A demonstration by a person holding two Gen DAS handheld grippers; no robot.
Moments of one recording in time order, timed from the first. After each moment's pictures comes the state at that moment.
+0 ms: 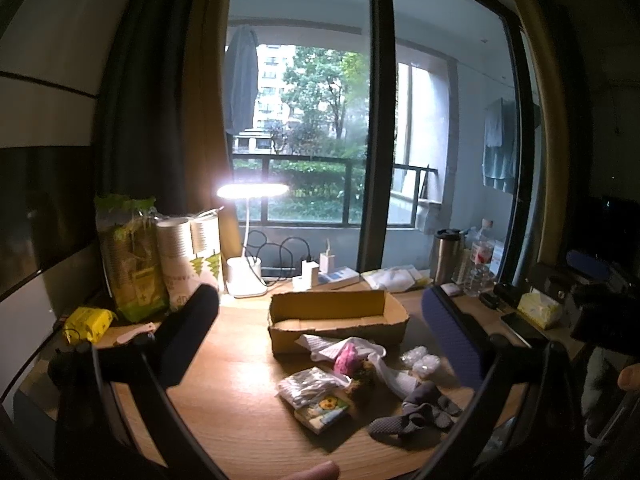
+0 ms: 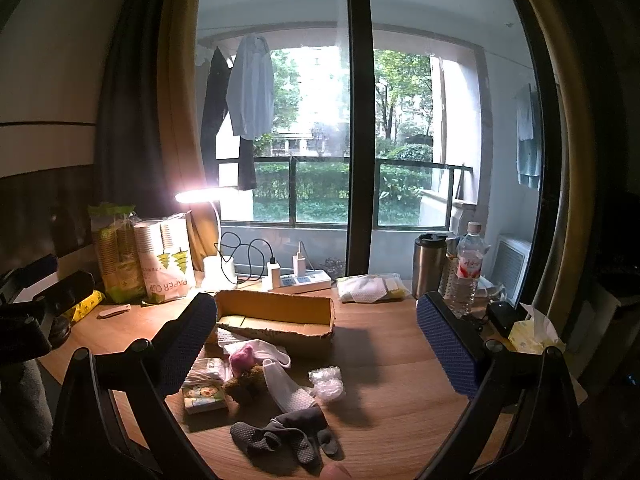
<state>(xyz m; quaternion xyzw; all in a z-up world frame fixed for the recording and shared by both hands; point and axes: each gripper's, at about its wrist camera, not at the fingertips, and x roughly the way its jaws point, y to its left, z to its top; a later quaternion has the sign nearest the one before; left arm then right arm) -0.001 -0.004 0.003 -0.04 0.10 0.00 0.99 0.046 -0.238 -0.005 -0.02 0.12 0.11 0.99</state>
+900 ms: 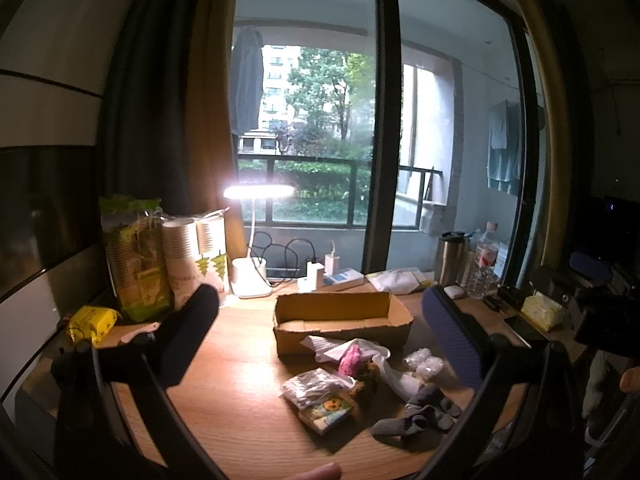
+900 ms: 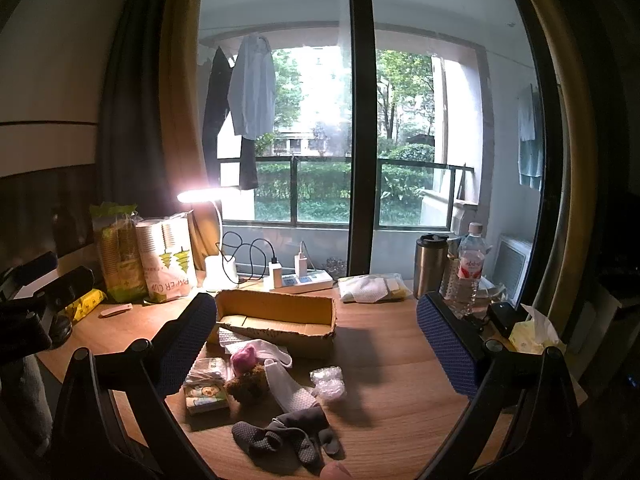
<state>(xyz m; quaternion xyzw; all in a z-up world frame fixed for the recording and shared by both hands) -0.002 -0.005 0.004 -0.04 0.10 0.01 0.99 0.047 -0.239 -0.005 -0.02 0.12 0.12 0.99</state>
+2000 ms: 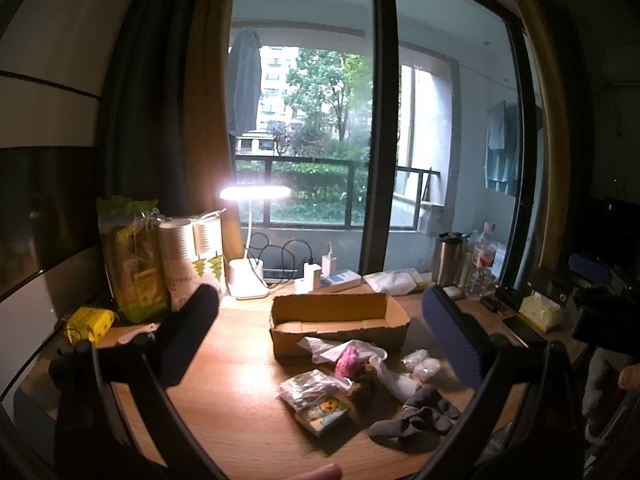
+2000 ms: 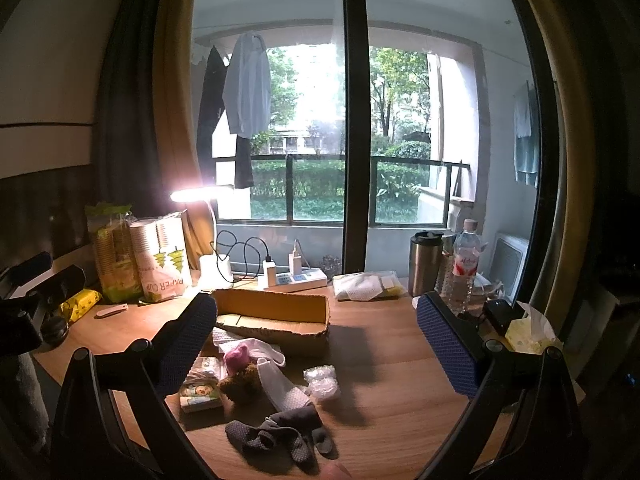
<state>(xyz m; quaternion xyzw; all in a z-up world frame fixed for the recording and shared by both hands) -0.001 -0.004 0.005 -0.04 0.10 0.01 0.99 0.051 -0.246 -0.006 -0.02 0.13 0.11 0.99</state>
